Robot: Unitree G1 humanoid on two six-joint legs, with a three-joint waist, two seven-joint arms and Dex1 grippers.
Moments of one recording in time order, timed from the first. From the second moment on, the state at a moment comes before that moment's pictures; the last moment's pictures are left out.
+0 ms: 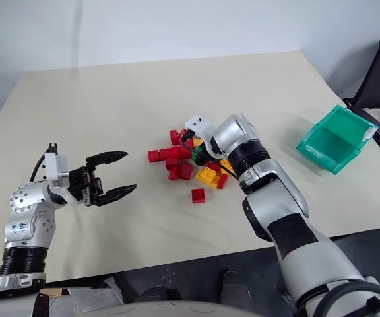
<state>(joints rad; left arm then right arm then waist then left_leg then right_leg) -0.35 0.55 0.23 0.17 -0.53 -0.08 -1.25 -1.34 -0.19 0.36 0.88 -0.17 0.94 0.92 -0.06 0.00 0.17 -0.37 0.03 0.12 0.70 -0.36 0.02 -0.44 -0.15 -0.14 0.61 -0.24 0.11</state>
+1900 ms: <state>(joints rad) -1.11 0.06 -0.15 0.80 -0.15 -0.12 -0.96 -0.90 -0.79 -0.24 0.81 -0.05 0.35 0.30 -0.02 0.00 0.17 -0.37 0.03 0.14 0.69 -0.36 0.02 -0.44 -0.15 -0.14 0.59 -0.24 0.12</state>
